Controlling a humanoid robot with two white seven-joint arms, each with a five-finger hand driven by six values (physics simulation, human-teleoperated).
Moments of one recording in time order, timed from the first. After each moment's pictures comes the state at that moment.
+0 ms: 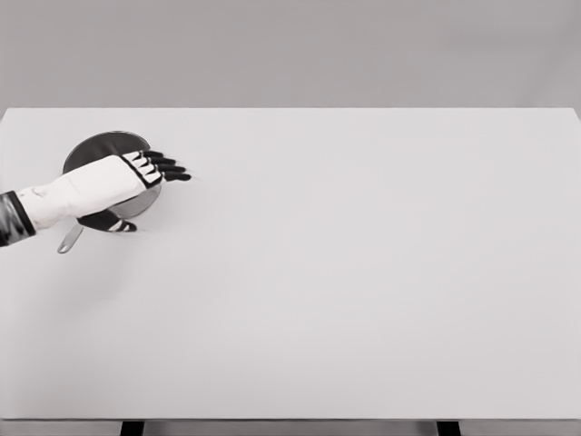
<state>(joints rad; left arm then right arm) -0.45 0.88 -0.56 -1.47 -0.43 -0.61 -0.20 0.09 0.00 -0.21 0.04 -0.19 -0.08 -0.13</state>
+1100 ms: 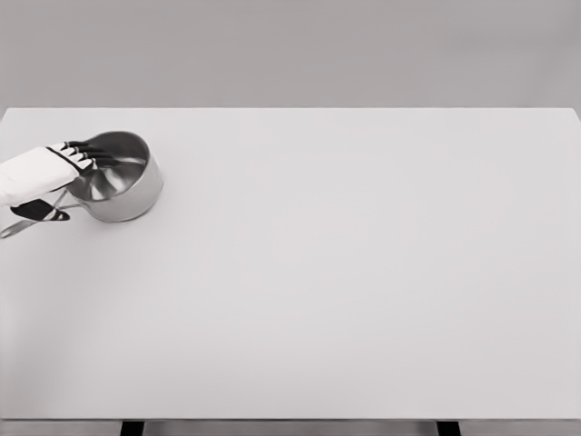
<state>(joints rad) -0.46 0.95 -0.52 -1.26 -0.50 -0.61 -0.15 0.09 0.00 -0.21 0.04 -0.19 -0.08 -0.13</state>
